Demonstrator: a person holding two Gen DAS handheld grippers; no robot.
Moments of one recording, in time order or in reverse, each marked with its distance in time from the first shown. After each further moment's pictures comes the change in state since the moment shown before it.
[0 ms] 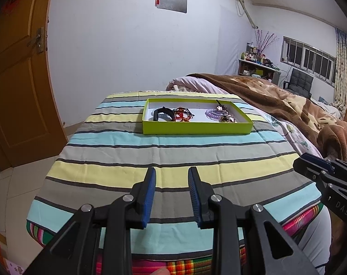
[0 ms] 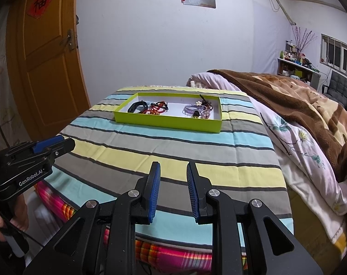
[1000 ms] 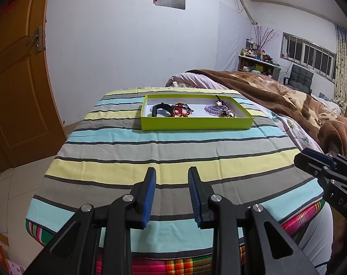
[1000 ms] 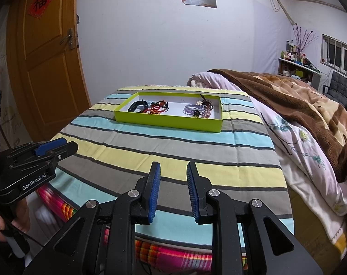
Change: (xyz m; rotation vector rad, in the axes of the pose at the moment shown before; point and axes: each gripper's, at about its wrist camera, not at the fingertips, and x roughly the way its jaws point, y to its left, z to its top) left arm 0.008 0.000 -0.003 0.012 0.020 0.005; right arm 0.001 0.001 0.000 -0.001 0.003 0.001
